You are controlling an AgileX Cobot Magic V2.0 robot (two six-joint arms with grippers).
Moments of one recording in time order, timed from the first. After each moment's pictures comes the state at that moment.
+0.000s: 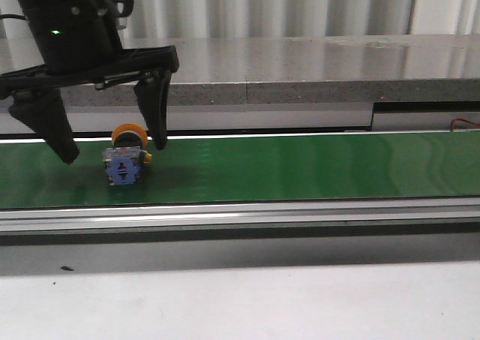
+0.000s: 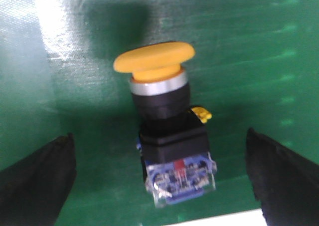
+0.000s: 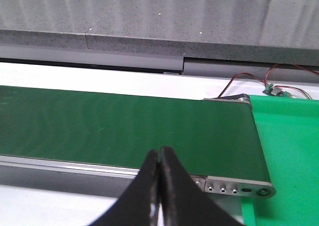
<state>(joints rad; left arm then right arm) -0.46 1.84 -1.43 -0.05 1.05 -0.40 0.10 0.19 -0.32 0.11 0.43 -0.04</state>
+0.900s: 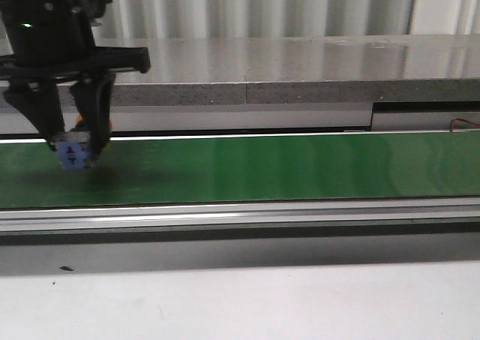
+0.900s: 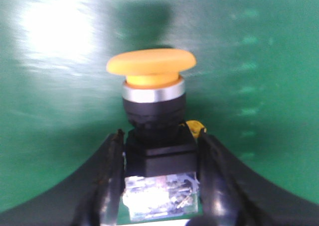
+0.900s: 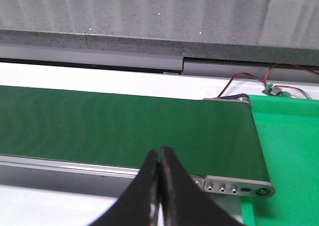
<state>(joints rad) -0.40 1.80 -1.43 0.03 1.11 -0.40 0.10 0.19 -0.32 0.11 0.43 -0.04</state>
